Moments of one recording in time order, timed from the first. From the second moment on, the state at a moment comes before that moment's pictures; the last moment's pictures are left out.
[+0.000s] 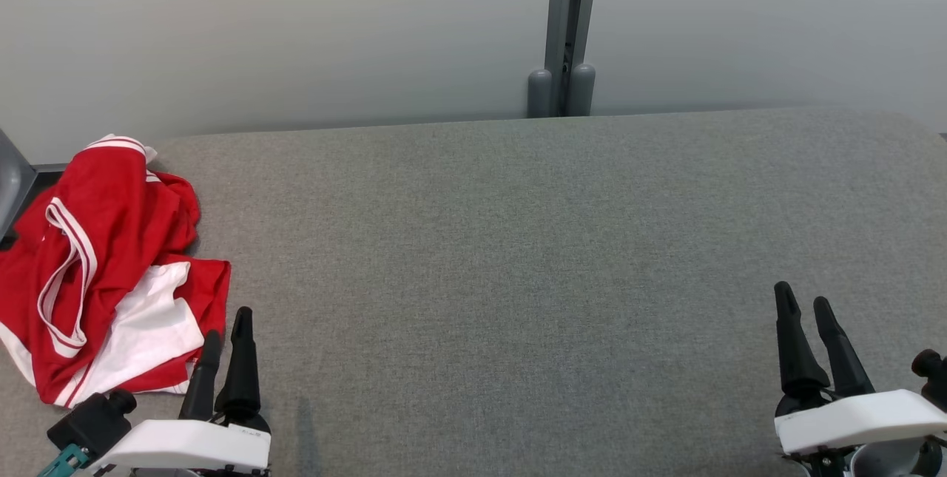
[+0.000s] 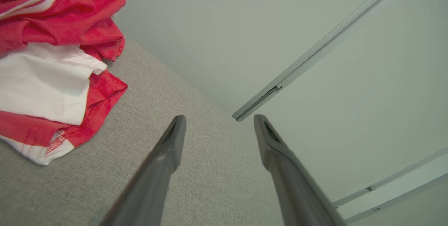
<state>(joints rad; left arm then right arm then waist) 0.00 0.04 0.02 0.21 -0.88 -0.09 -0.09 -0.01 -0.04 -0.02 0.11 0.70 0.13 -0.09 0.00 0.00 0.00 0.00</state>
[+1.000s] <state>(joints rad) 0.02 0.04 0.00 0.20 -0.56 -0.08 -0.17 0.01 -0.04 0.01 0.05 0.35 0.13 -0.17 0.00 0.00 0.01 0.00</state>
